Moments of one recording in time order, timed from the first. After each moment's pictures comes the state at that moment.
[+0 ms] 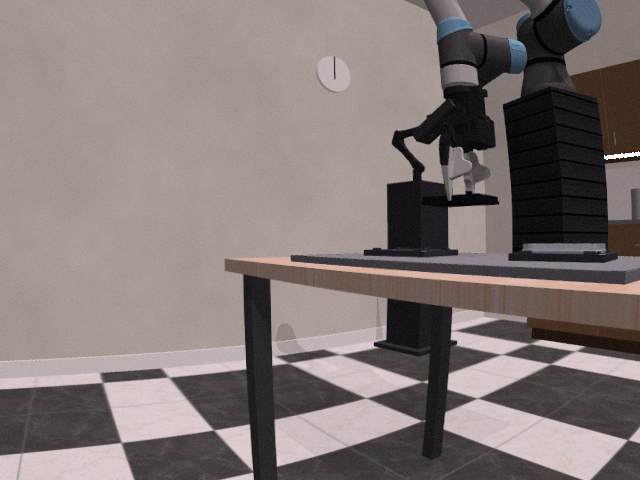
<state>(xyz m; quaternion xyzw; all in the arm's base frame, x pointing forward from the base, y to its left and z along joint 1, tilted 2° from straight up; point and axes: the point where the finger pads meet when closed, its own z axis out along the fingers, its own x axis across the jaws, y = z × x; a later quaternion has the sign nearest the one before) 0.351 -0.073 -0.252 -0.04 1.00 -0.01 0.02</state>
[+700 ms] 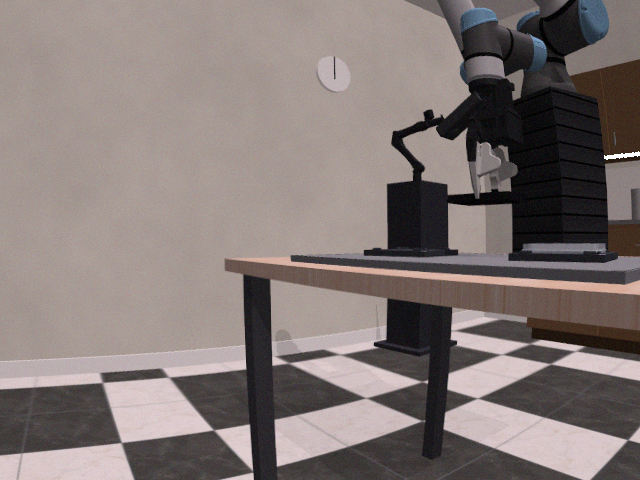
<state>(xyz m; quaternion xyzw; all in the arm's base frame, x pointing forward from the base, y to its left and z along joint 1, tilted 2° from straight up) 0.353 -0.009 -0.253 -0.04 1.00 -0.01 0.02</state>
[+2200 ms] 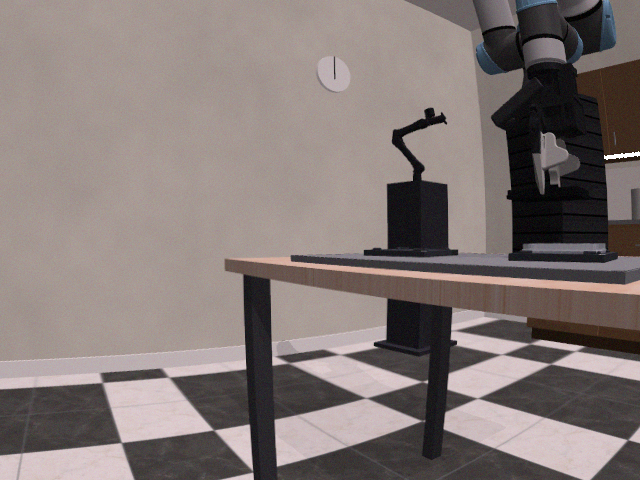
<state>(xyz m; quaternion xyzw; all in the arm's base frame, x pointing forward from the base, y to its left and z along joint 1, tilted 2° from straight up) 0.357 0.121 -0.254 -0.04 1.00 -0.01 0.02</state>
